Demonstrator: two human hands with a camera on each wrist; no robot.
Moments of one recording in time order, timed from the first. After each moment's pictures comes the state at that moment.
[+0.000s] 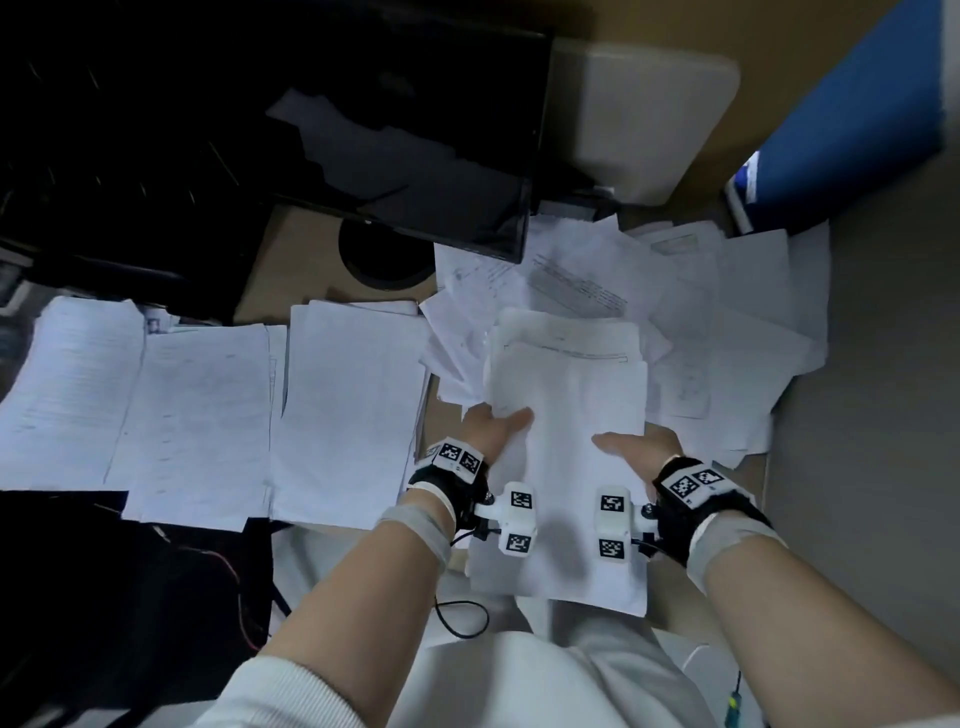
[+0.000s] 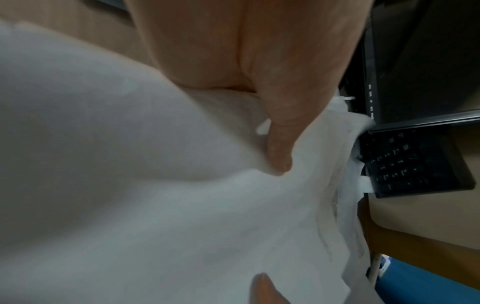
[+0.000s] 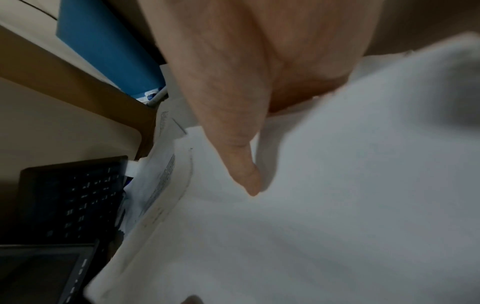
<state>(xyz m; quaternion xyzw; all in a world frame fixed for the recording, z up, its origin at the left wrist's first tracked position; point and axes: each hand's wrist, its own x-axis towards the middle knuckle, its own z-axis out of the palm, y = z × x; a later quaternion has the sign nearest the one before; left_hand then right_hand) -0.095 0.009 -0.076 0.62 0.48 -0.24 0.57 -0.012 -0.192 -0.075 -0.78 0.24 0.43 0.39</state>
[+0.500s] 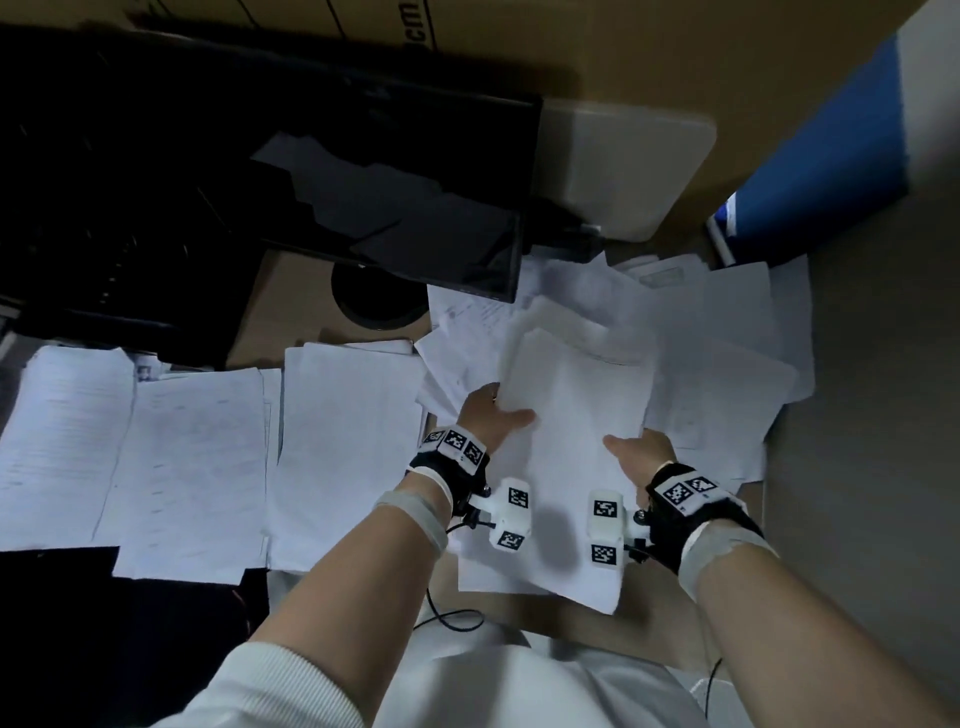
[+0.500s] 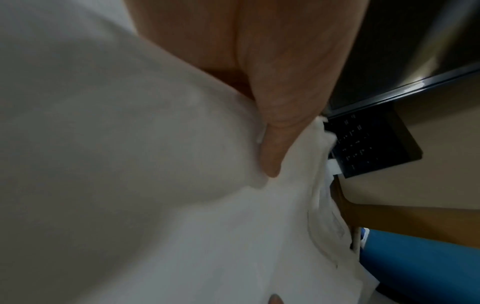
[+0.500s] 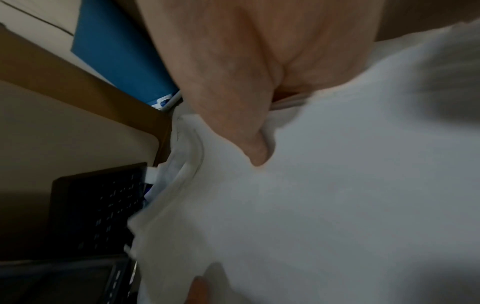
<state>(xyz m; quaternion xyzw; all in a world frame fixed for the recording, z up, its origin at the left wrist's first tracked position) -0.031 0.045 -0.078 0.69 0.39 -0.21 0.57 0.025 -0.160 -0.065 -0.80 0.26 0.40 0.37</state>
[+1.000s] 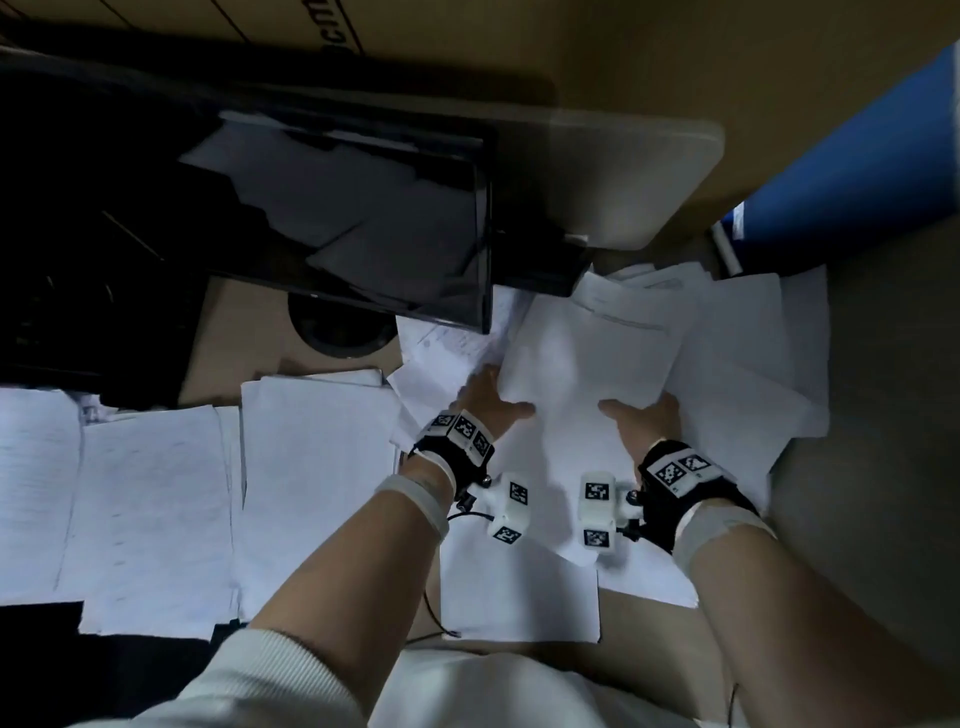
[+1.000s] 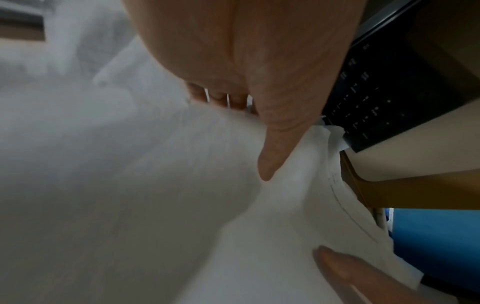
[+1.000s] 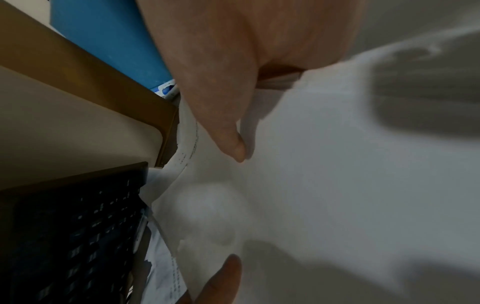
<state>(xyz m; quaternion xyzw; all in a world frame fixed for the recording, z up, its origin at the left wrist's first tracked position) 0.051 0.045 -0.111 0.77 0.36 -0.31 0.43 0.109 -0.147 -0.101 -0.80 0.34 0.31 0.39</state>
